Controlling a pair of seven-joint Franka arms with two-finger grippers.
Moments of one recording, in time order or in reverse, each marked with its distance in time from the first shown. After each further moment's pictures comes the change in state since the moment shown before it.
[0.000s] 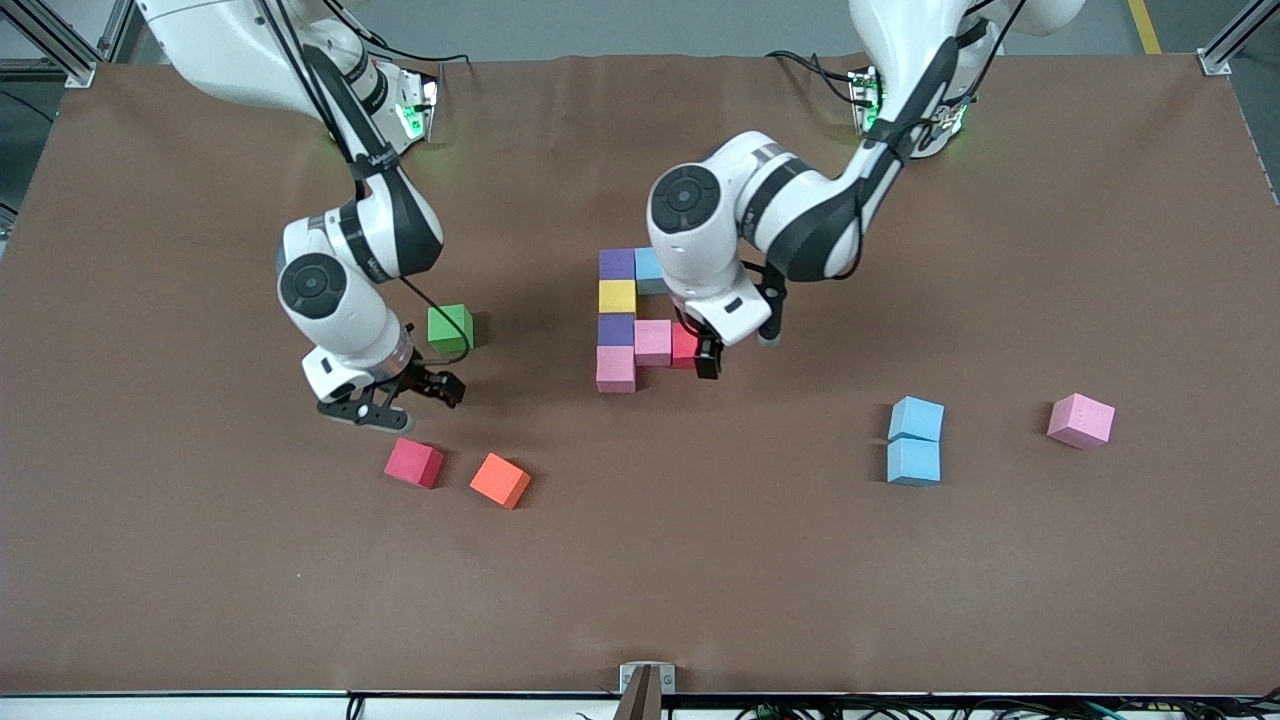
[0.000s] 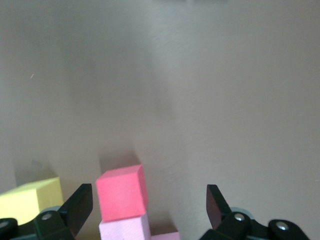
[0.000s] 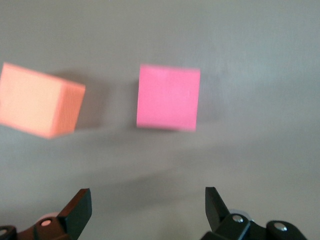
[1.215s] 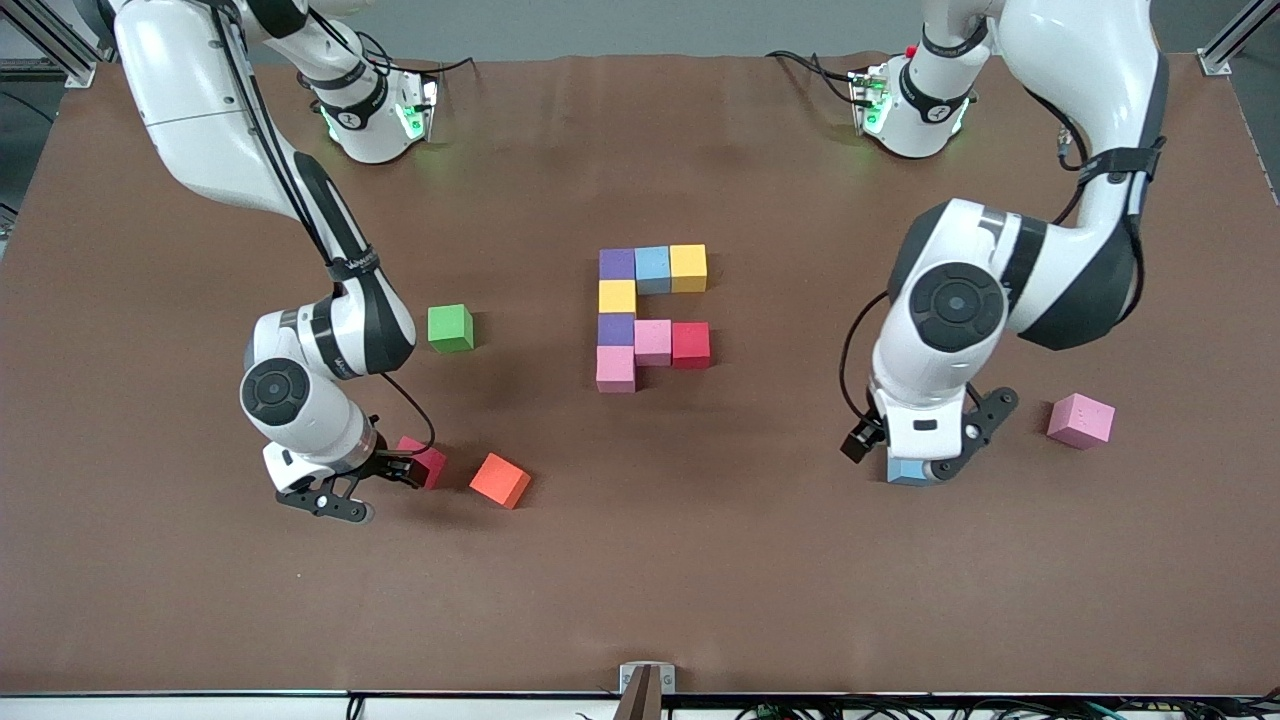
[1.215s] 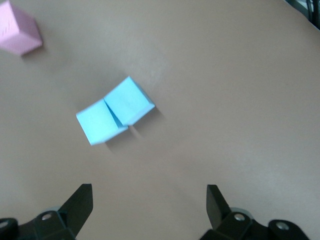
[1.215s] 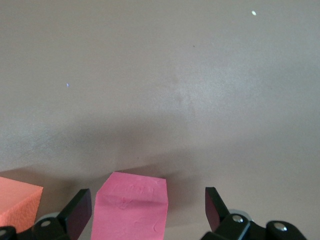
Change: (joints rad) left arm 0.329 -0.005 0.004 0.140 0.000 -0.103 1.018; right arm -0.084 0.261 -0.012 0.330 -0.046 -0.073 -0.025
